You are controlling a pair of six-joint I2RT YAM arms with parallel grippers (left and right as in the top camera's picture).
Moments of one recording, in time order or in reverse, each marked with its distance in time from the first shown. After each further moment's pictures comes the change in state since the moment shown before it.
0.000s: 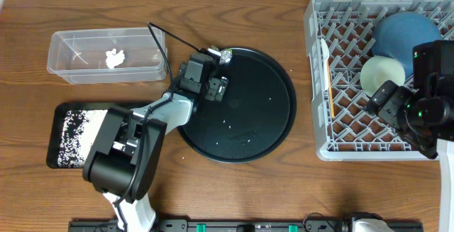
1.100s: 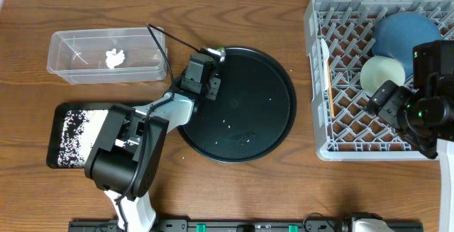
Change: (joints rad) left arm 0.000 0.011 0.001 0.035 0.007 -0.035; right arm 0.000 0.000 0.000 0.000 0.000 0.000
